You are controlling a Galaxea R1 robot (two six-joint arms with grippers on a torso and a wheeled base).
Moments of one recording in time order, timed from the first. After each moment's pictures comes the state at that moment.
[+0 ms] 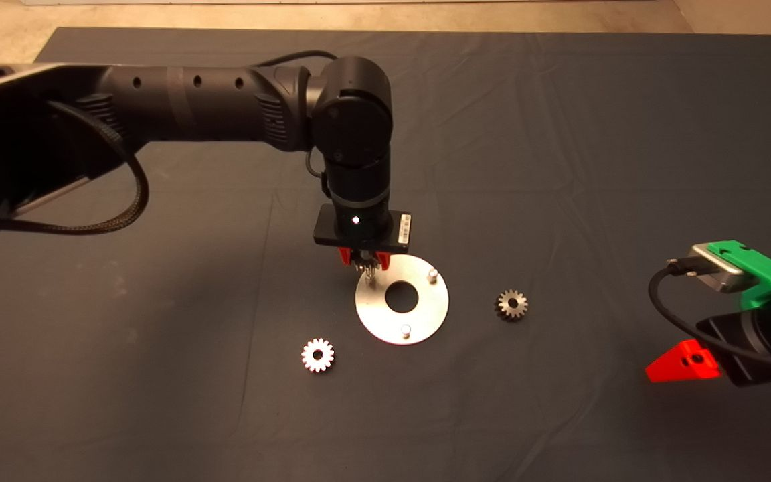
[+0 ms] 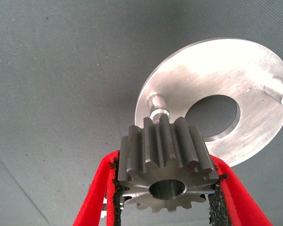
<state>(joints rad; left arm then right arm) -0.46 2.82 -1.23 0.16 1.52 -1.46 0.58 2.04 -0.39 -0.01 -1.53 1.55</state>
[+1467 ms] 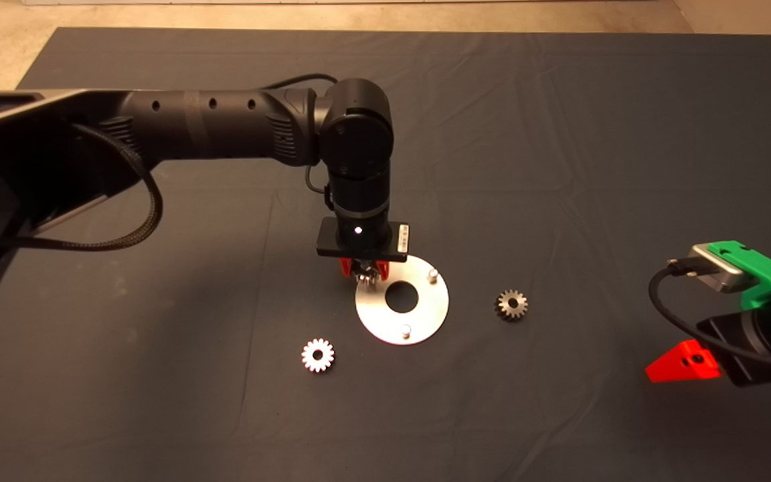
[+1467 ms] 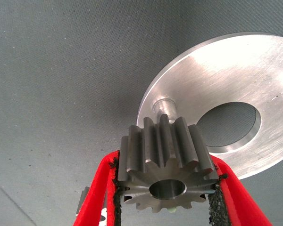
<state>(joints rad) -0.40 2.83 -1.29 0.15 1.52 -1.45 0.58 2.04 -0.39 -0.01 -1.53 1.55</state>
